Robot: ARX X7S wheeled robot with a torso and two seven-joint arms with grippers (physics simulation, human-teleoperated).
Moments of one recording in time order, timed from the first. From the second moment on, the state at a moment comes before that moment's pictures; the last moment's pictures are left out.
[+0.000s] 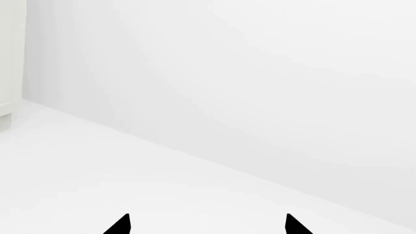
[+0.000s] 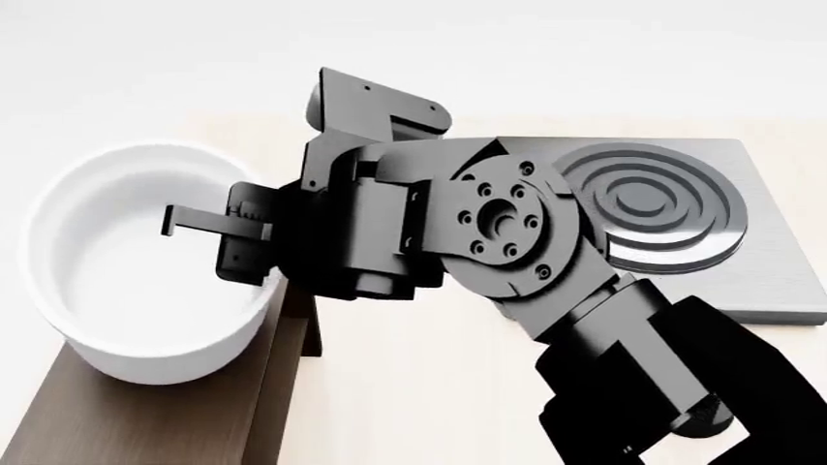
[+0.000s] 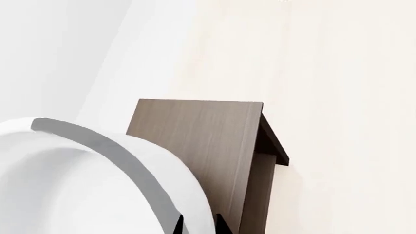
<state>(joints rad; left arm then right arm) 0.35 -0.14 -0.28 0.09 -0.29 0.54 -1.35 1.47 0.14 -1.03 0.66 2.05 0.78 0.72</state>
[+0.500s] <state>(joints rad) 0.35 -0.14 -0.28 0.09 -0.29 0.54 -1.35 1.47 0.13 -1.03 0.68 2.04 0.77 0.69</state>
